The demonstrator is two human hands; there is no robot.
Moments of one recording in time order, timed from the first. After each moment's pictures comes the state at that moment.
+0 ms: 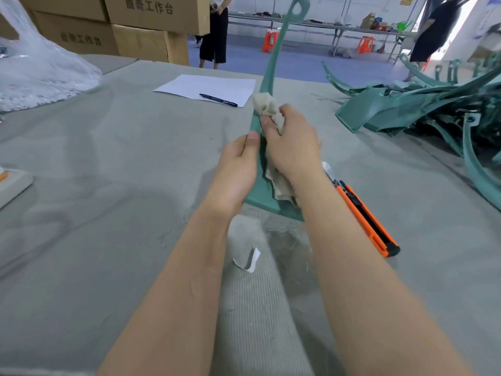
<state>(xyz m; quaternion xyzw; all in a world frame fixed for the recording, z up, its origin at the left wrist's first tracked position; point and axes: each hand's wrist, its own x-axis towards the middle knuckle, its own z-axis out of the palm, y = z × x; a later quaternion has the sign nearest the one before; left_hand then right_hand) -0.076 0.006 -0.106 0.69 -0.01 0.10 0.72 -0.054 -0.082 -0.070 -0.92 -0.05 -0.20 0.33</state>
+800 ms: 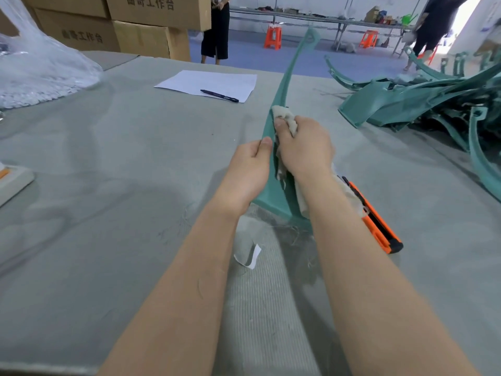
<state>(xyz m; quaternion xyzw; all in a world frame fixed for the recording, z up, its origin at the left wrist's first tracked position) -0.076 -0.005 -0.108 0.74 -0.01 0.06 0.66 -0.042 -0.097 -0.086 -0.93 0.02 -0.21 0.30</state>
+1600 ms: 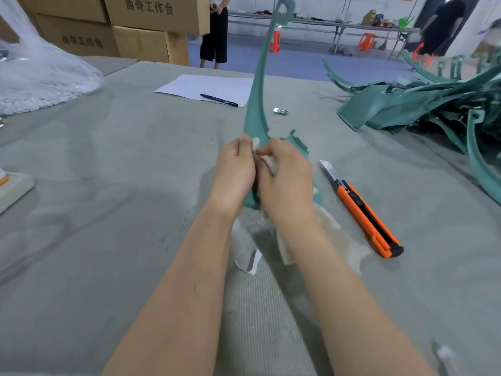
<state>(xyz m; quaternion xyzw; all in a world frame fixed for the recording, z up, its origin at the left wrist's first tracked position) -0.073 0.003 -0.105 0.69 0.05 0.14 0.70 -0.087 -0.072 -0.107 -0.86 -0.11 -0.30 0.41</state>
